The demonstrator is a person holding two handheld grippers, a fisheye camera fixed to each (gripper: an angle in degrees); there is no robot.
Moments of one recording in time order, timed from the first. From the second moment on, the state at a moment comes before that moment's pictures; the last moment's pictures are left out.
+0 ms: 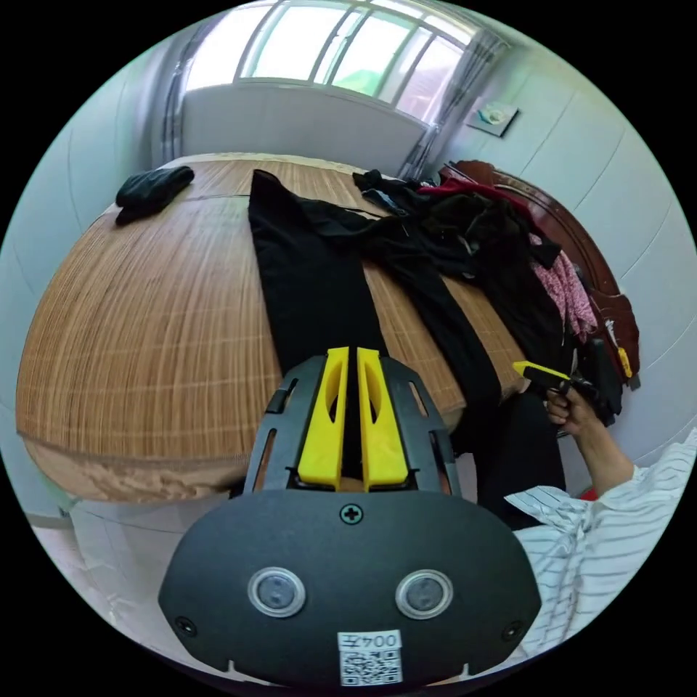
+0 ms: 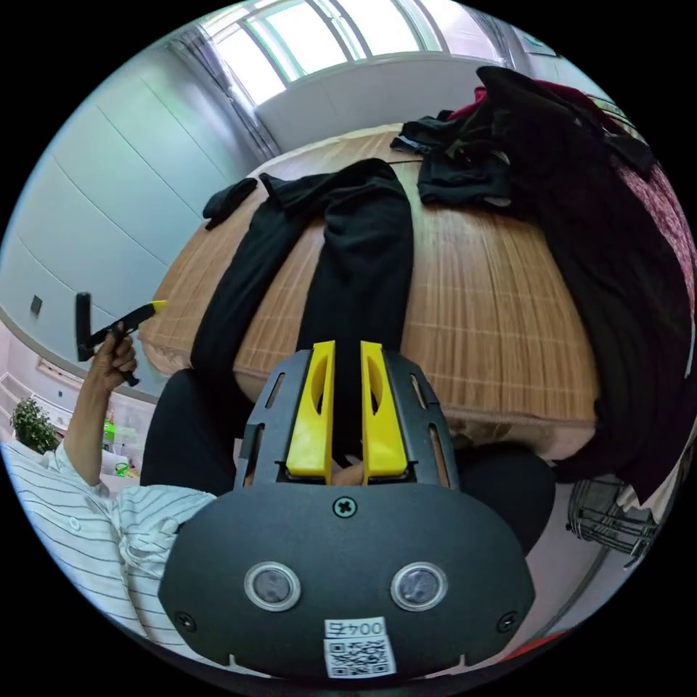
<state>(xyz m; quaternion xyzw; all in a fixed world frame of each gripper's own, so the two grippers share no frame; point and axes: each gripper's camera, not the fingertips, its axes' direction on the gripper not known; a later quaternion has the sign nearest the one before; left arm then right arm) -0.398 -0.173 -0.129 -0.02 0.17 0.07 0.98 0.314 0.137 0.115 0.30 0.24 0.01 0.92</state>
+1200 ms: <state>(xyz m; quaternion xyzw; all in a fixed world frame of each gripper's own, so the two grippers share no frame) -0.376 -0.270 -0.002 -0.08 0.18 0.07 0.98 0.346 -0.315 0.049 0.44 0.01 0.08 0.89</state>
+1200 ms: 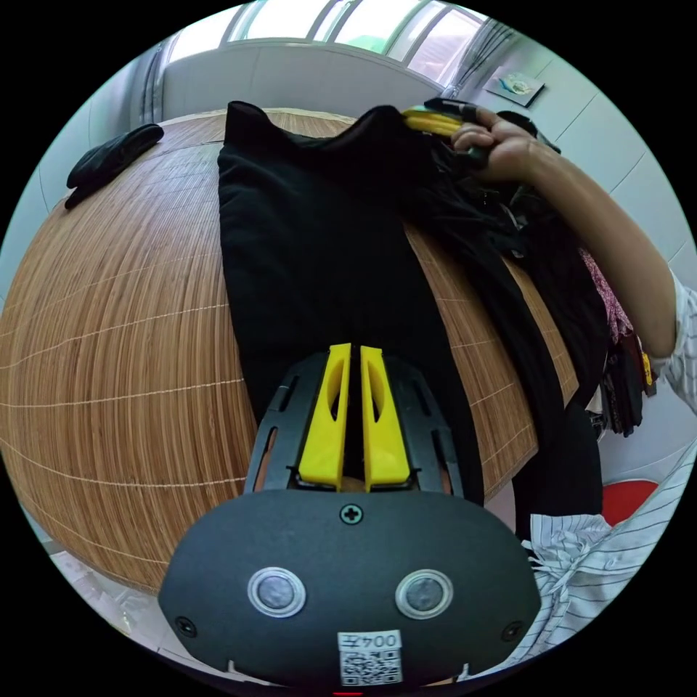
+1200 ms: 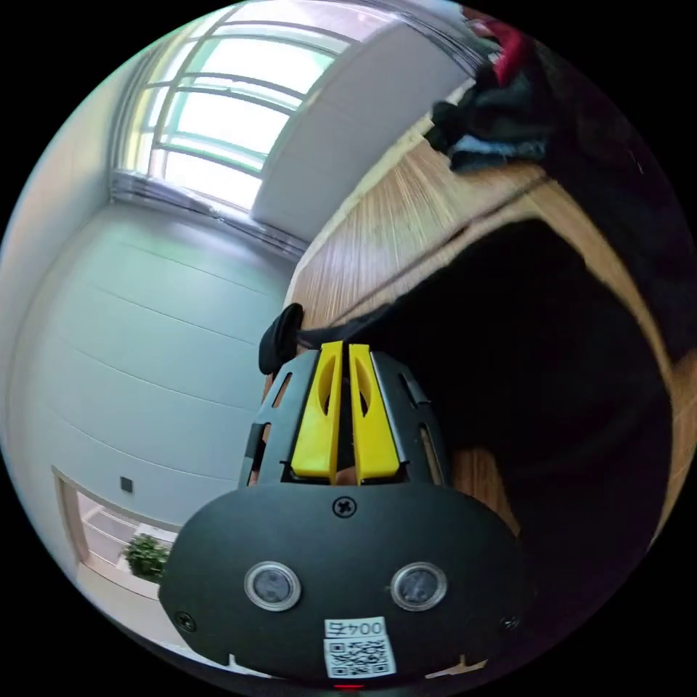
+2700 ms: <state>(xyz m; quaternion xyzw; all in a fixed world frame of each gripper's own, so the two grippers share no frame) -0.303 -0.238 -0.028 -0.11 0.12 0.11 0.98 0.204 -0.046 0.261 0.20 0.41 -0.06 0.89</state>
